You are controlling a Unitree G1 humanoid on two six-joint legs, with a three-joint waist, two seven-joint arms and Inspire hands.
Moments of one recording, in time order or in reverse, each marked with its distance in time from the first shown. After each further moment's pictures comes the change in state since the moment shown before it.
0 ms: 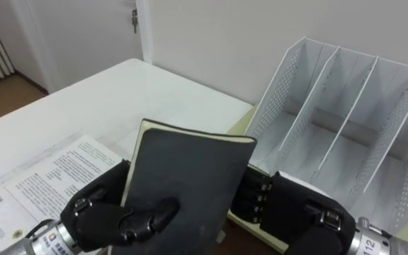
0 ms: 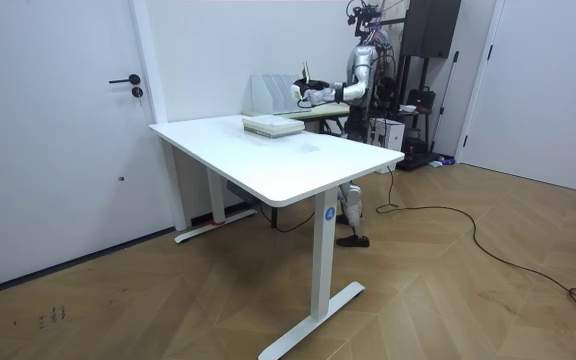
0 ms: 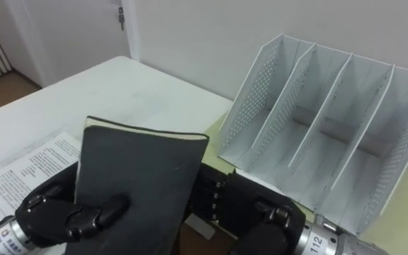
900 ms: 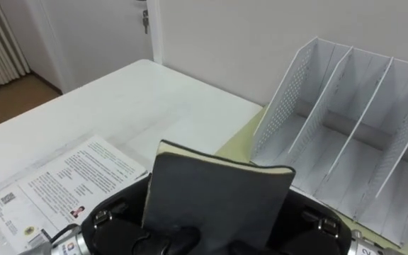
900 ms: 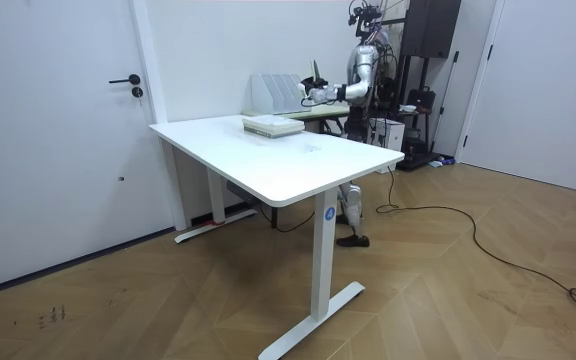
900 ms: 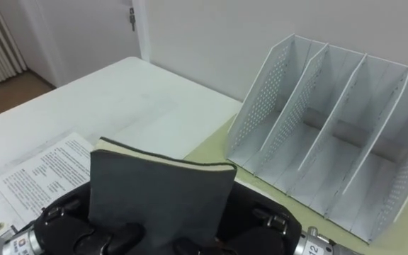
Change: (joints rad) left arm 0.000 -0.008 -0.075 -0.037 -0.026 0.041 -0.089; right arm 0.030 0.002 0.048 0.001 0.118 0.026 -0.033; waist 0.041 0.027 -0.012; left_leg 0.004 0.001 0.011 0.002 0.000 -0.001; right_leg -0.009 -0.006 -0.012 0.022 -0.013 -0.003
